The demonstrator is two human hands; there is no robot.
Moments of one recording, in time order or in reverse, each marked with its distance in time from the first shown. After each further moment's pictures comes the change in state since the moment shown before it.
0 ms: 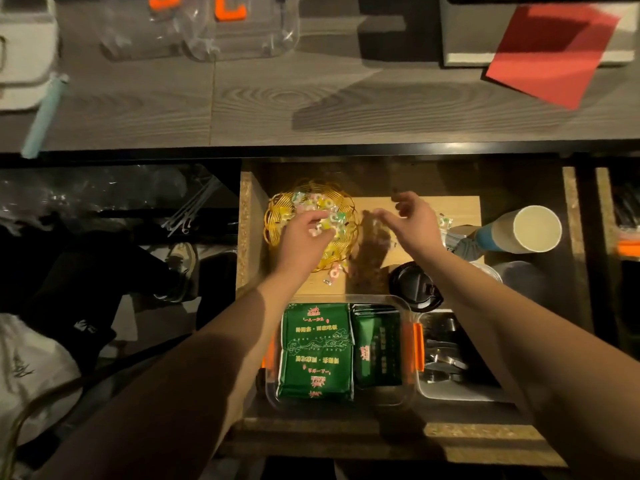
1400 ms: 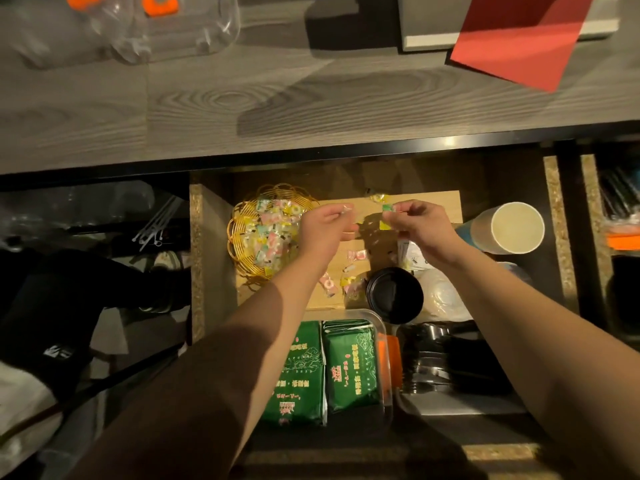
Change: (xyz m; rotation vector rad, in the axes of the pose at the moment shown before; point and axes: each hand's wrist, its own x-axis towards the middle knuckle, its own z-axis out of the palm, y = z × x) left_hand 0.033 0.038 0.091 -0.262 -0.060 -0.202; right_hand 0.040 0.061 -0.049 0.559 -0.195 0.214
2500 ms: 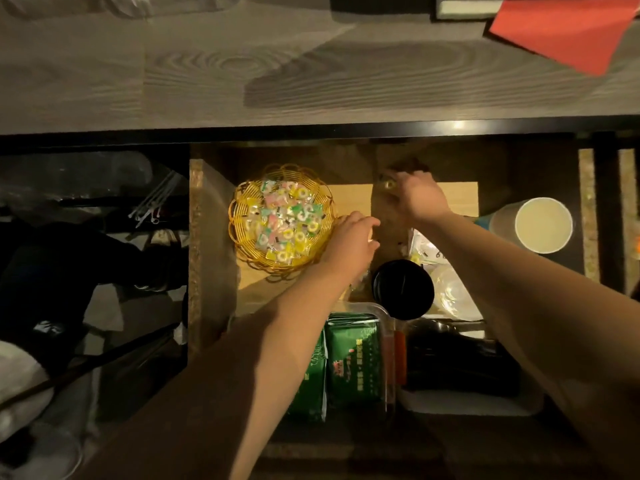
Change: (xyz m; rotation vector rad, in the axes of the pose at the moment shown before) left_hand 0.007 -0.048 0.022 0.864 -0.227 0.383; right_hand 0.054 -0.007 0.023 -1.338 0.049 -0.288
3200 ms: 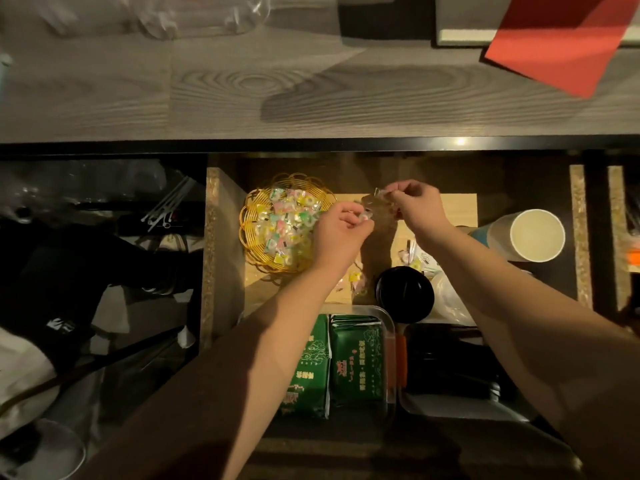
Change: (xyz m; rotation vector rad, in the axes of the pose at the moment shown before) left_hand -0.021 0.018 -0.041 -0.677 0.334 -0.263; right_hand -0.027 -0.024 -0.012 1.145 0.070 0.285
